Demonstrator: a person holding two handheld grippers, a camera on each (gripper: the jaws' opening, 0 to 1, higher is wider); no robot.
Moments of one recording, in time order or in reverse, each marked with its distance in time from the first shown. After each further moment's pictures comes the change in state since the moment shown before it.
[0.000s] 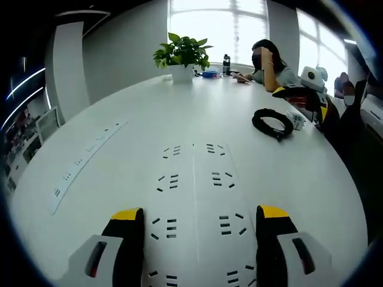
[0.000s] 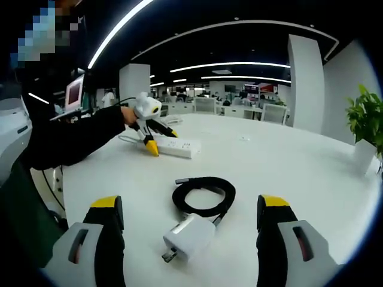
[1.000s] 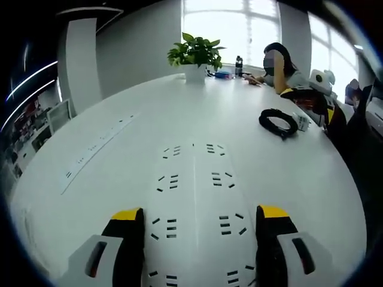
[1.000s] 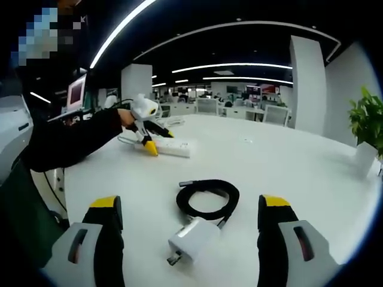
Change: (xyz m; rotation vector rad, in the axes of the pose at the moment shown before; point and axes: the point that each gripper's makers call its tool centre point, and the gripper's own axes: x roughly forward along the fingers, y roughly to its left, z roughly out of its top) left arm -0.015 0.006 -0.013 -0.062 -0.006 0.071; right arm 0.001 0.004 0.004 -0.008 -0.007 0.011
